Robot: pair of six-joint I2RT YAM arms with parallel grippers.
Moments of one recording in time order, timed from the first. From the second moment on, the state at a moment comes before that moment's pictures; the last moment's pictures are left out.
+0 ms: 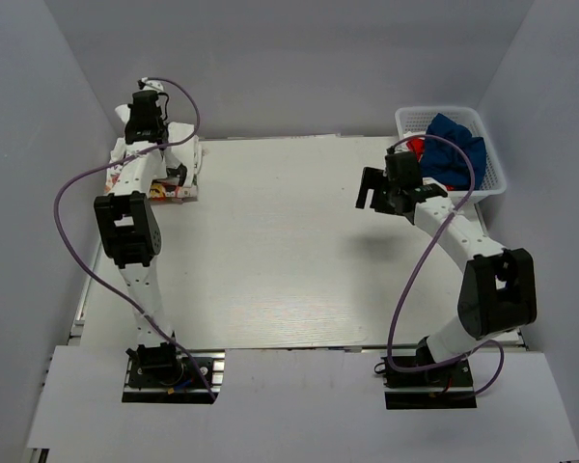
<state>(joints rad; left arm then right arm) 0.07 2.21 2.01 -0.19 -0.53 0.36 0.29 1.55 1.16 -0.40 0.05 0.36</state>
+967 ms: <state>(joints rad) -0.02 1.69 1.64 -0.38 -0.33 -0.20 0.29 1.18 0.88 -0.33 -0.03 0.38</state>
